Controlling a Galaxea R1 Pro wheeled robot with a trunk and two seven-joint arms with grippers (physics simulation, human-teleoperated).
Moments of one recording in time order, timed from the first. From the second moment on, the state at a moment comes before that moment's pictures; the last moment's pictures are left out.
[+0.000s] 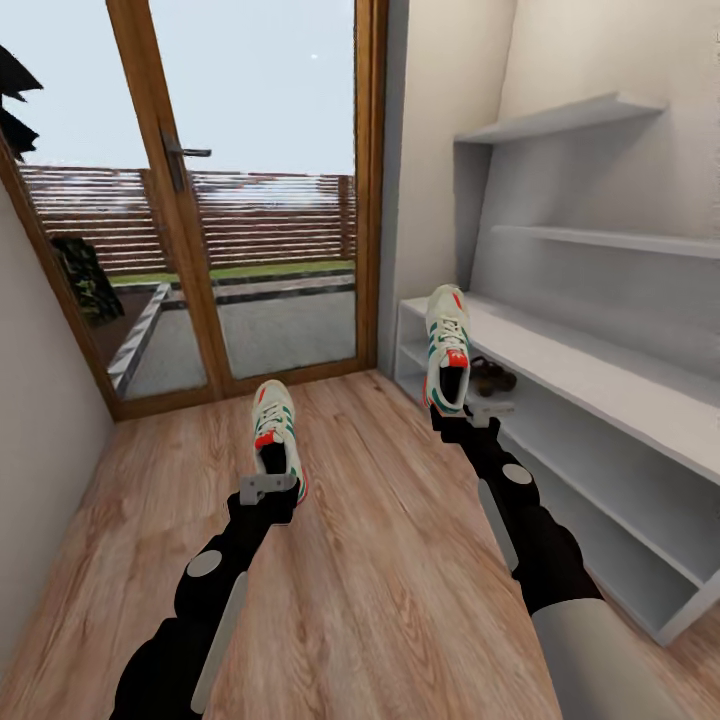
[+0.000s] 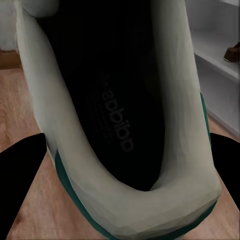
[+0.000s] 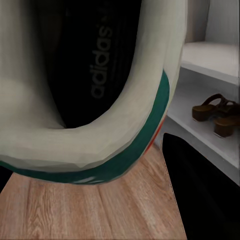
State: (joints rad) left arm -0.30 -0.12 -0.10 -1.50 0.03 0.37 0.06; right arm -0.67 0.04 0.04 -1.16 -0.04 0.18 0.01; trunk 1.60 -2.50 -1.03
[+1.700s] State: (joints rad) left arm -0.30 -0.12 -0.10 -1.50 0.03 0.37 0.06; right arm -0.67 0.04 0.04 -1.16 -0.04 0.18 0.01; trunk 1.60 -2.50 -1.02
